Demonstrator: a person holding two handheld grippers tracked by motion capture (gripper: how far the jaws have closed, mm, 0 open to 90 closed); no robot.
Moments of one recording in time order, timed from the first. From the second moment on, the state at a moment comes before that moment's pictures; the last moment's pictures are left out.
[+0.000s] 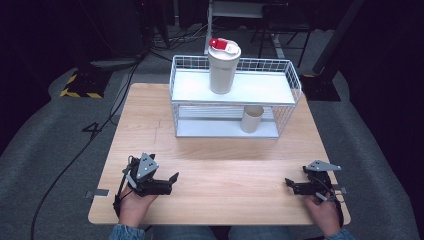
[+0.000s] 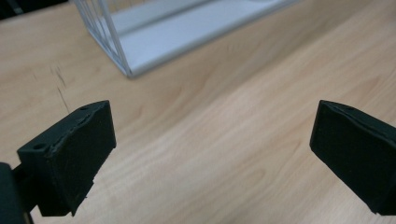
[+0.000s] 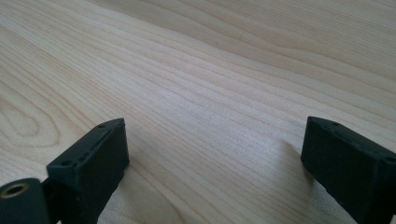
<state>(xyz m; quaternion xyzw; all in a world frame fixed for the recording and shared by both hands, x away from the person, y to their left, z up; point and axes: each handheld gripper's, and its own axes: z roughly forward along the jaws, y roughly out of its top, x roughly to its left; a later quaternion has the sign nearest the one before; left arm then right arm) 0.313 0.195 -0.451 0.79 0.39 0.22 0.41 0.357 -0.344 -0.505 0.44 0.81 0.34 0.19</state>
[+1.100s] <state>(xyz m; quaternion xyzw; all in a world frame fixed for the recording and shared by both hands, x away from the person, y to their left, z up) 0.327 0.202 -0.506 0.82 0.45 0.16 0.32 0.357 -0.344 -0.505 0.44 0.81 0.34 0.19</state>
